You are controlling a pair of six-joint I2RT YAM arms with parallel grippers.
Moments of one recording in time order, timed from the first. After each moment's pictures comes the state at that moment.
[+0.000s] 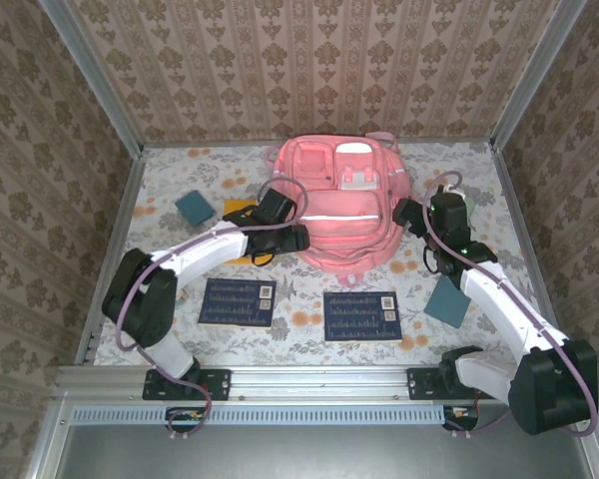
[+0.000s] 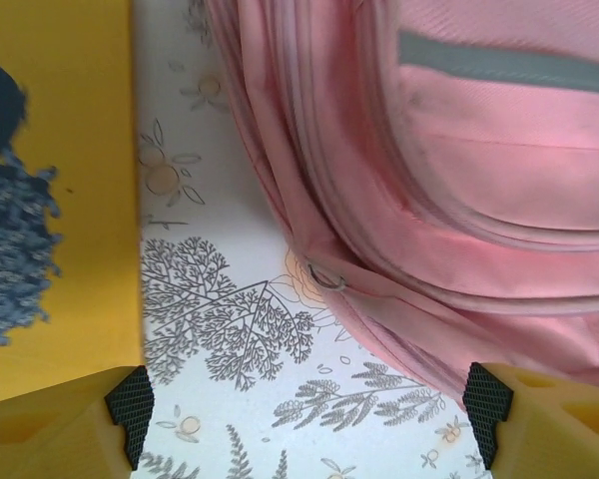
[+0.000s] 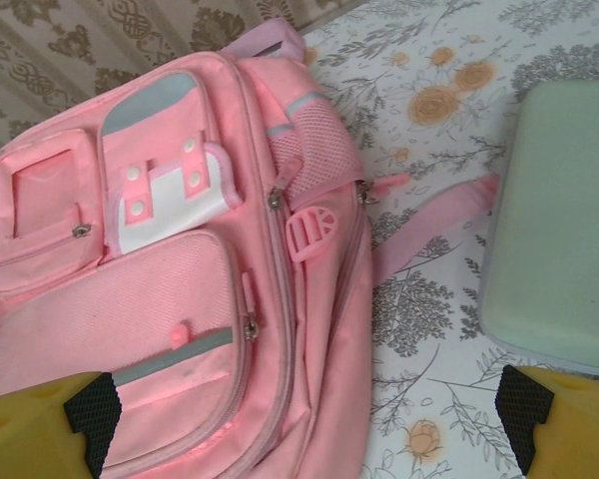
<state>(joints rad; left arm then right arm) -0.69 1.67 1.14 -0.53 -0.01 -0.70 0.18 1.12 0.76 -0.22 0.17 0.55</state>
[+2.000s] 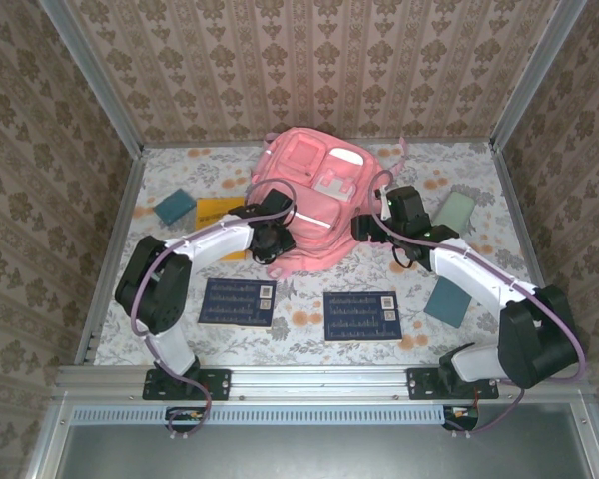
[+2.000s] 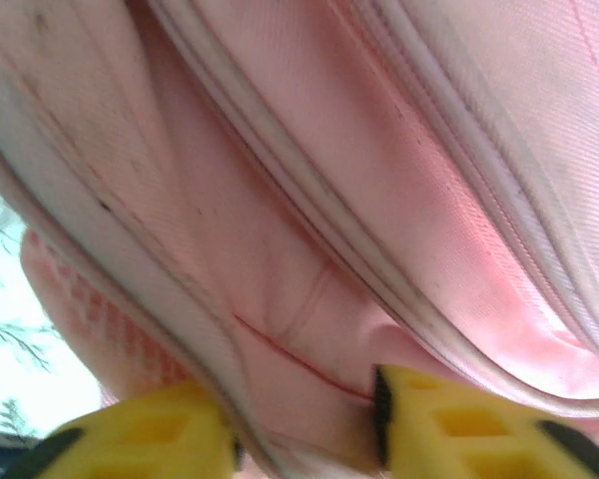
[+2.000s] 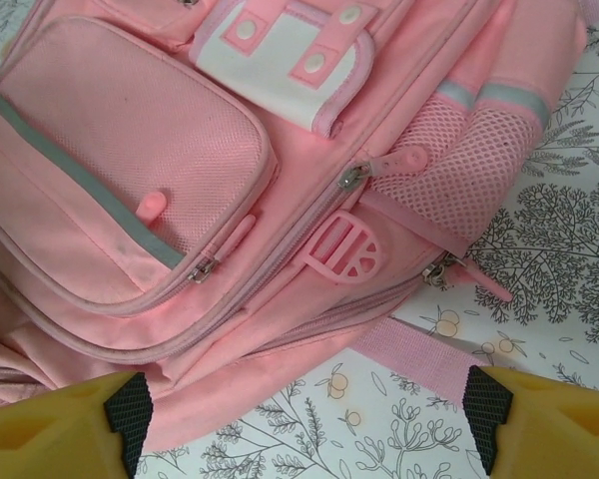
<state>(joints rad) -0.66 1.76 1.18 -0.62 -0.02 -1.04 0.37 1.37 0.89 -0.25 -0.01 0.28</state>
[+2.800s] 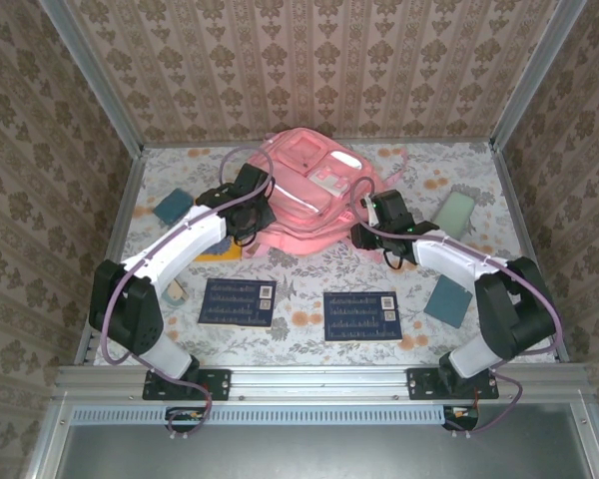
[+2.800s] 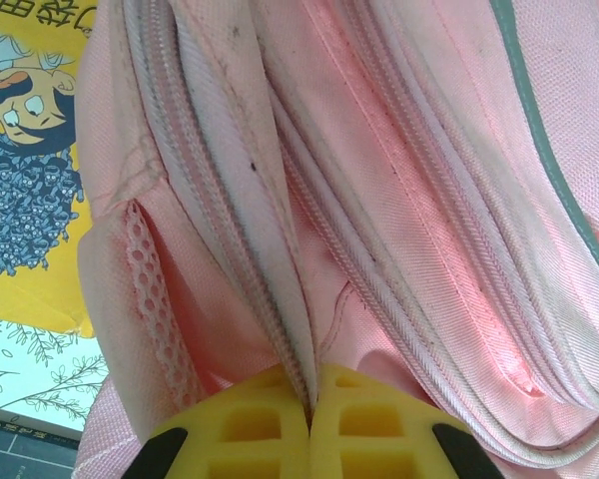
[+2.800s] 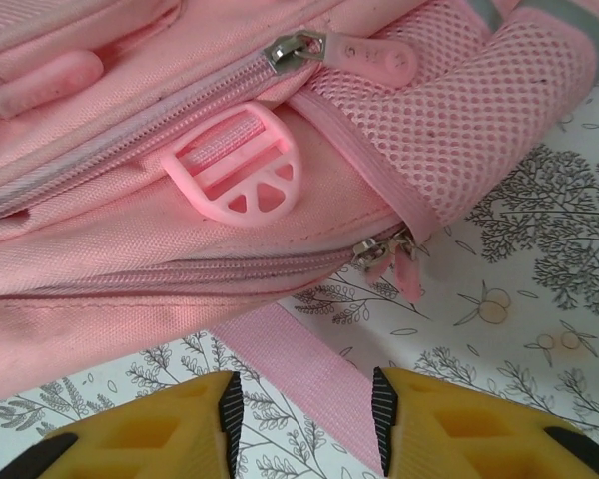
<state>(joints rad) -0.58 1.57 1.30 -0.75 -0.16 -0.89 0.40 1.54 0.92 -0.23 -0.03 0.23</state>
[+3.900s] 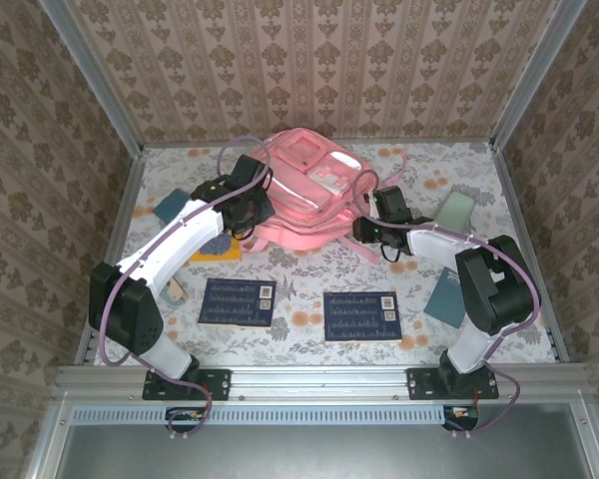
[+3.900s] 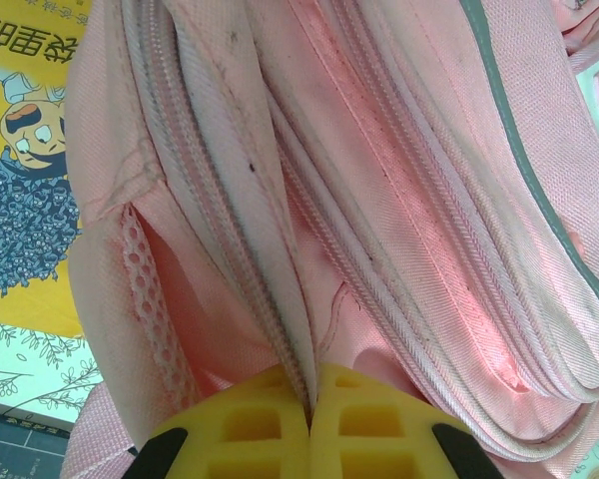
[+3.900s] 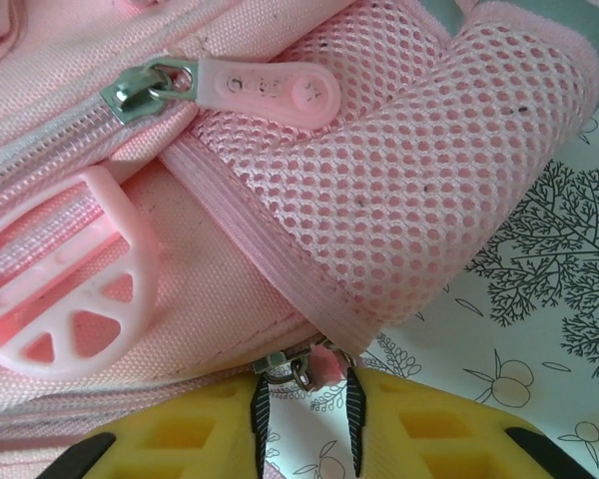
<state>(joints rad) -0.57 1.57 1.38 -0.82 -0.15 -0.87 0.33 1.70 0.95 -0.10 -0.10 0.30</state>
